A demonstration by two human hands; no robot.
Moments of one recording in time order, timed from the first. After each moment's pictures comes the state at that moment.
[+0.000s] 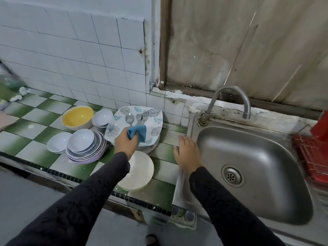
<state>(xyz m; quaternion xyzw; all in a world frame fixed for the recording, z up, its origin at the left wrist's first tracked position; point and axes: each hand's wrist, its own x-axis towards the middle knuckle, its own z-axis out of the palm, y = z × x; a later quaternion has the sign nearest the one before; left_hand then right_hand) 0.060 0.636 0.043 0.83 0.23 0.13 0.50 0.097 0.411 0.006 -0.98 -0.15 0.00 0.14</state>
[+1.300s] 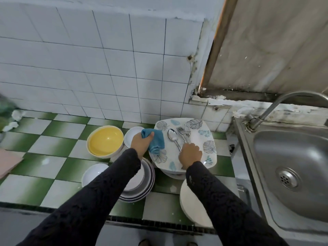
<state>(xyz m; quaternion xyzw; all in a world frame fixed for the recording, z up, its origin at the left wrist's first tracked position) 0.183 0.868 0.016 0.71 0.18 -0.10 0.68 0.177 0.684 -0.007 -0.99 0.08 0.14 0.06</state>
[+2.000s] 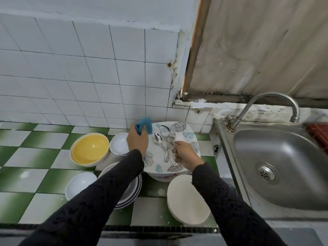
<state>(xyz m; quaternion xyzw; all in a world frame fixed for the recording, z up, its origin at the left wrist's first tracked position) 0.187 0.814 0.046 0.76 0.17 0.11 0.61 0.169 0.651 0.027 -0.68 0.23 0.18 0.67</state>
